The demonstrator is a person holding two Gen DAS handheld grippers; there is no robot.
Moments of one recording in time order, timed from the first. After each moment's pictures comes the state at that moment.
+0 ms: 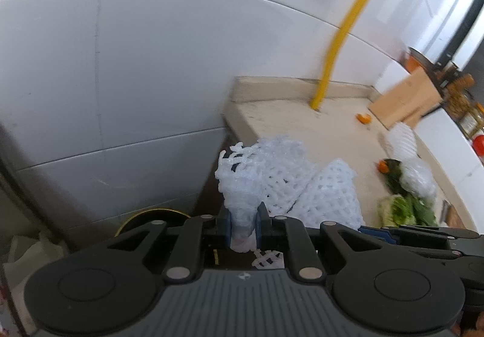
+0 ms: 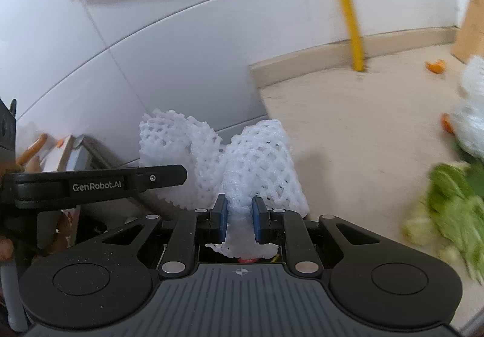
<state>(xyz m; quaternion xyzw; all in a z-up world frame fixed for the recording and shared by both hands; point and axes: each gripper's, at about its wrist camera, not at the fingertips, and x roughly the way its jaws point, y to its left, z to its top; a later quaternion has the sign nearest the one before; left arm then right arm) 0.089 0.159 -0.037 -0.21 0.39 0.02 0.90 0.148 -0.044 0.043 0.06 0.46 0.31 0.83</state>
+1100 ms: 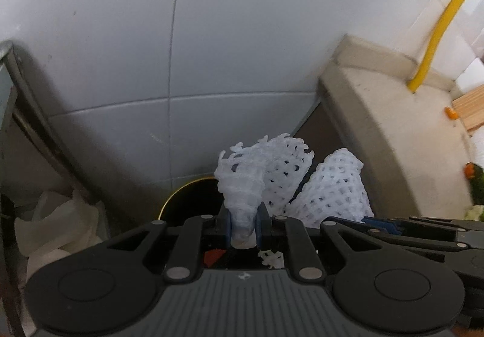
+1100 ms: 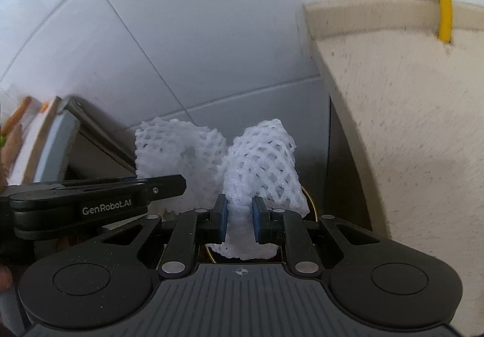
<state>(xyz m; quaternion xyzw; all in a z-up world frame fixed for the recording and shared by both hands) 0.110 0.199 -0.113 -0.23 0.47 0.13 0.84 0.193 0.039 -0.023 0.01 0.53 0.36 0.77</state>
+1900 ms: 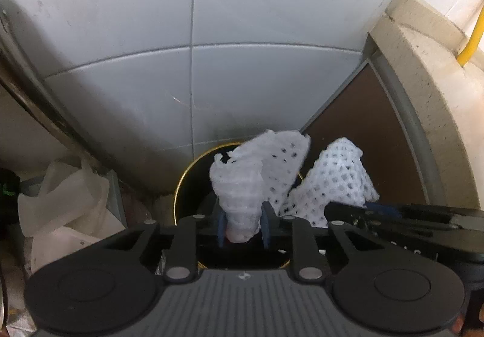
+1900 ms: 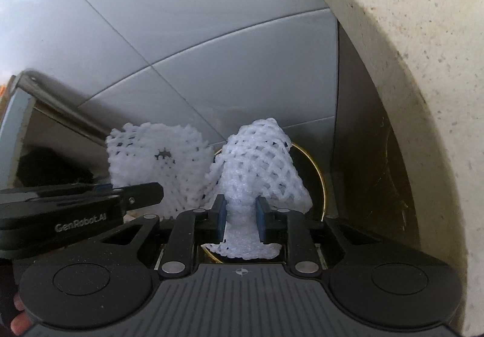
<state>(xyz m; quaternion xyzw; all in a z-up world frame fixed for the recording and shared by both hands) 0.127 0.208 -0.159 -0.23 0.54 0.16 0.80 0.221 0.074 -0.101 0.01 0.60 0.35 0.72</state>
